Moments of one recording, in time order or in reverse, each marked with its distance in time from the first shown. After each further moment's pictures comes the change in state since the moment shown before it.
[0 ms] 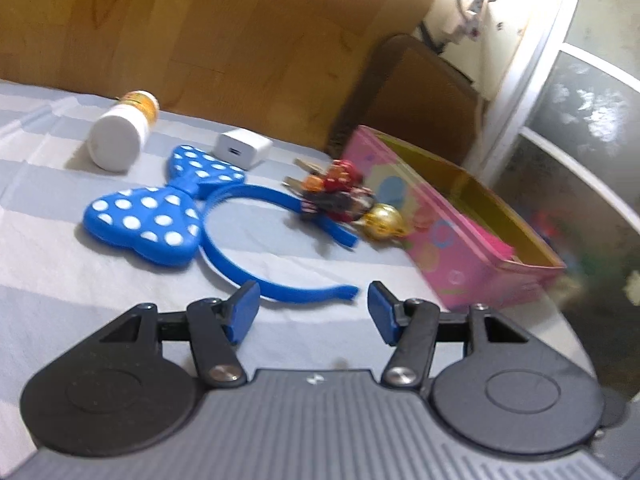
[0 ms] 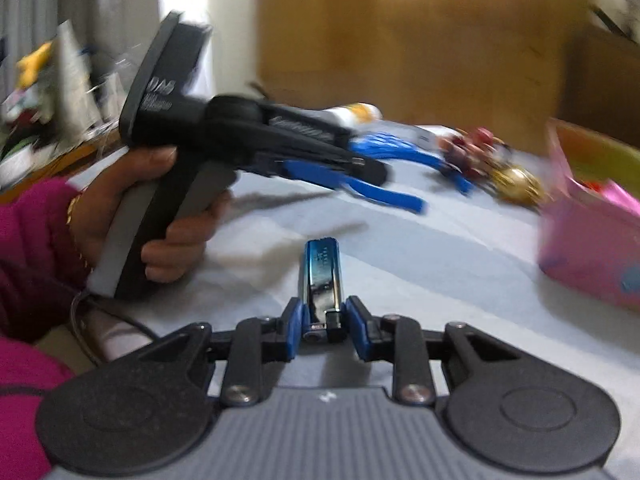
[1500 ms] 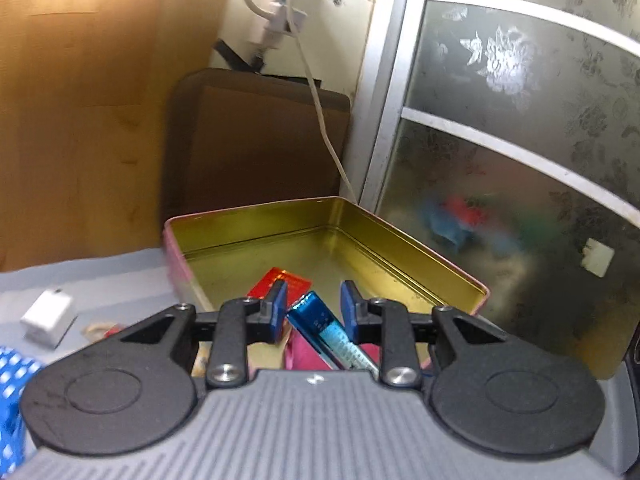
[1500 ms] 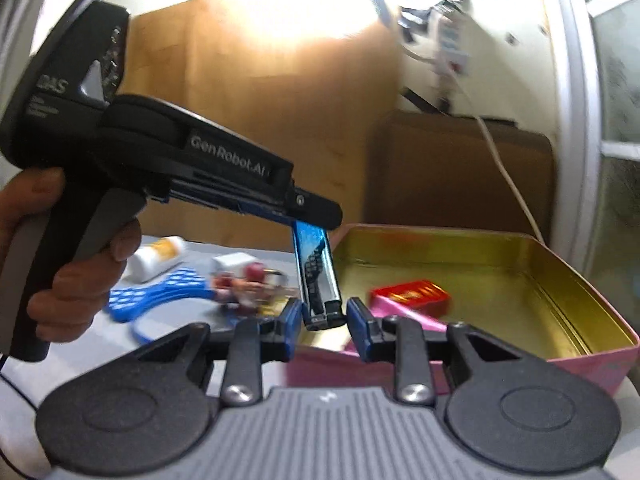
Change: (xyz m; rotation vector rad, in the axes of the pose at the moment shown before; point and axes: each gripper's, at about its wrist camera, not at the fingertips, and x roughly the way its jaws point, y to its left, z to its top) left arm 0.091 -0.168 0.082 0.354 -0.016 -0.159; right arm -0.048 -0.116 0.027 0.210 -0.296 -0.429
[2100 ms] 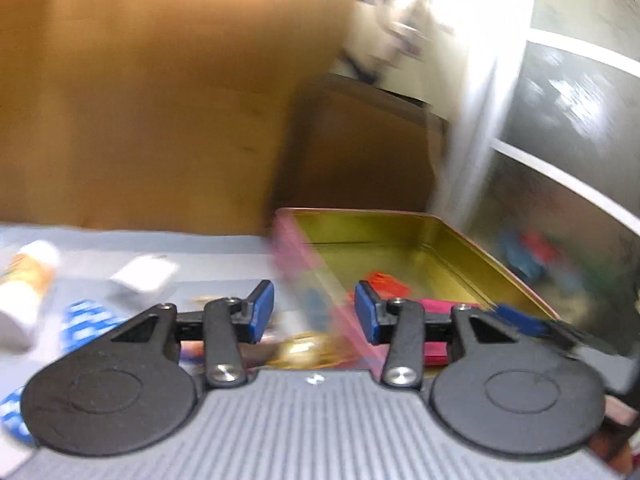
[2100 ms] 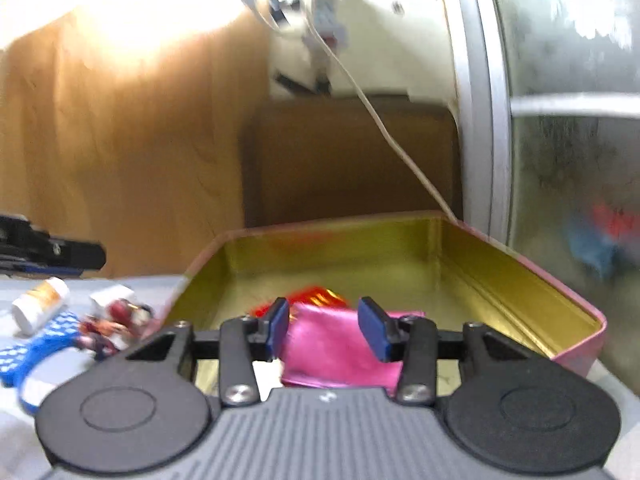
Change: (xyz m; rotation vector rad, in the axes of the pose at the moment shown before) left arm -0.050 0.076 -0.026 -0.188 -0.062 0.221; right arm 0.041 -0.041 0.001 0.152 -0.042 -0.259
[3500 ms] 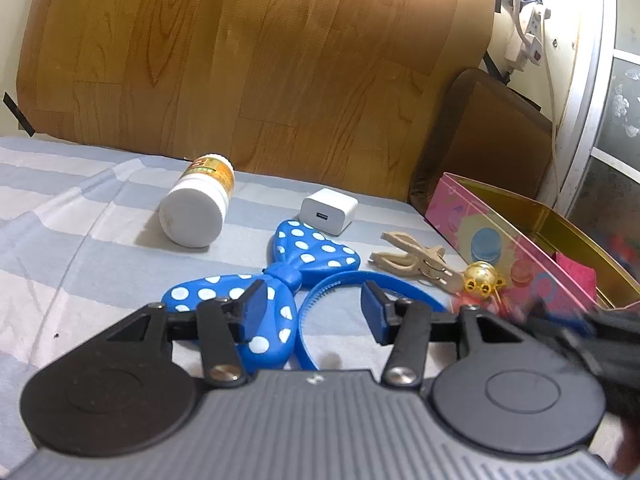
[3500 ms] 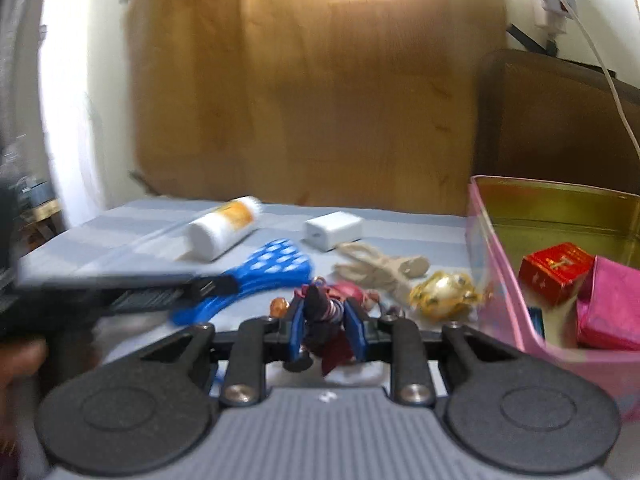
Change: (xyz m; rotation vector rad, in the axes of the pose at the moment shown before) left arm -0.038 0.093 -0.072 -0.083 -0.023 0.221; right arm -0.006 0.138 -0.026 -0.172 0.197 0.429
